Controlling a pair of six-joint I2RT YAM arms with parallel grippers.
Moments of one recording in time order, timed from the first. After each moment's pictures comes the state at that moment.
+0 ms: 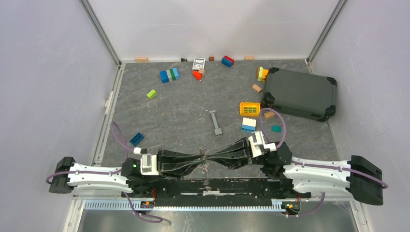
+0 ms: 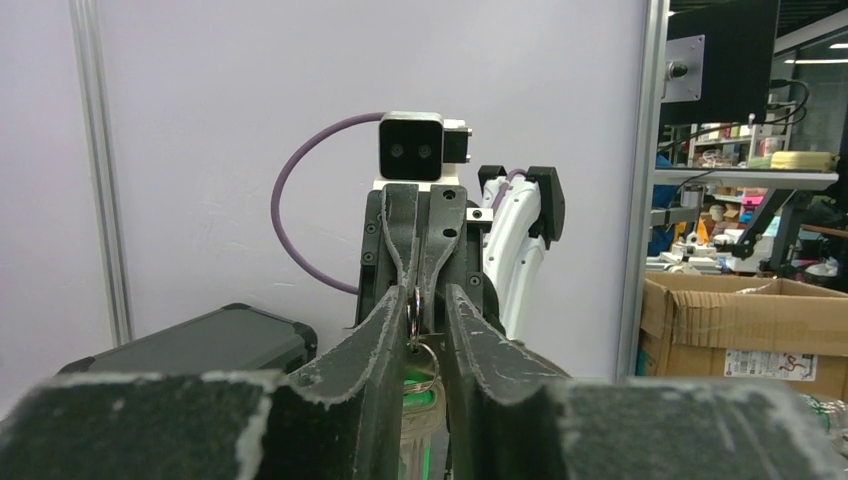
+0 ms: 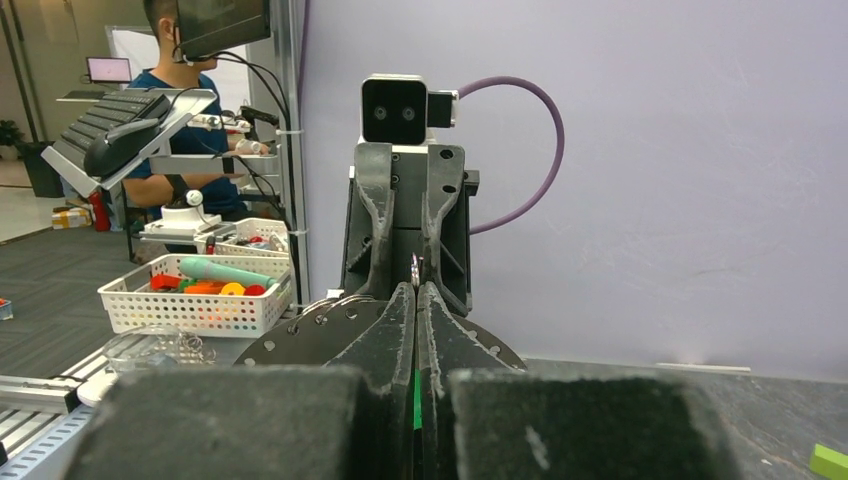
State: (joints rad) left arm -1.52 0.57 0.22 1.06 -0.07 0.06; right arm 1.22 0.98 0.39 1.24 -0.40 0.23
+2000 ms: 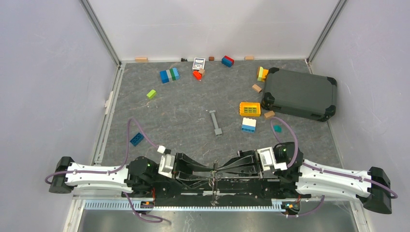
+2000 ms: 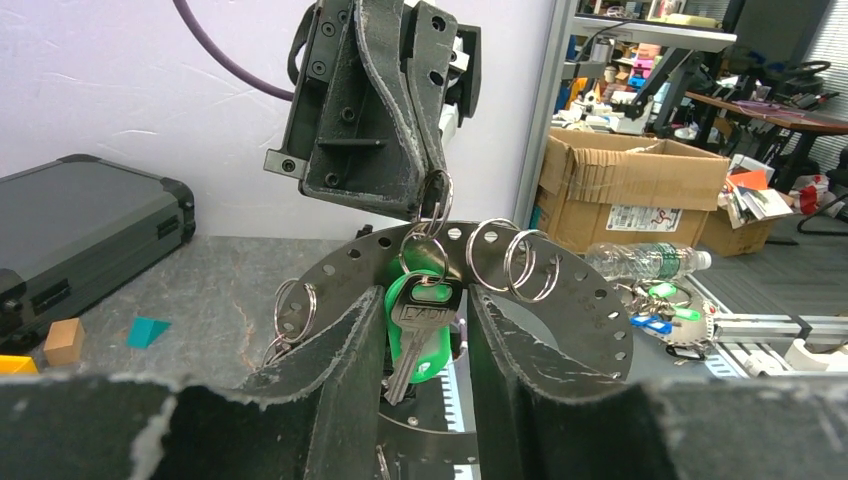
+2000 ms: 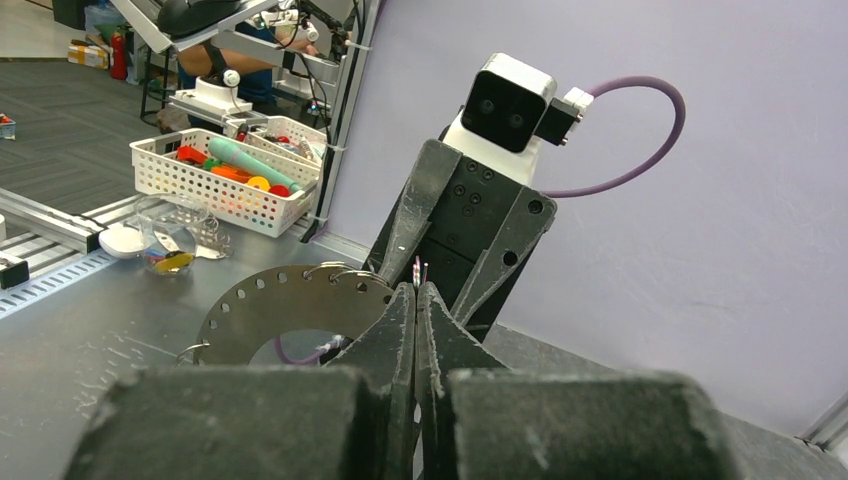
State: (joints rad) left arm -1.52 0.57 0.29 0.67 0.08 -0.12; right arm 1.22 0.72 0.40 0.84 -0.63 -0.03
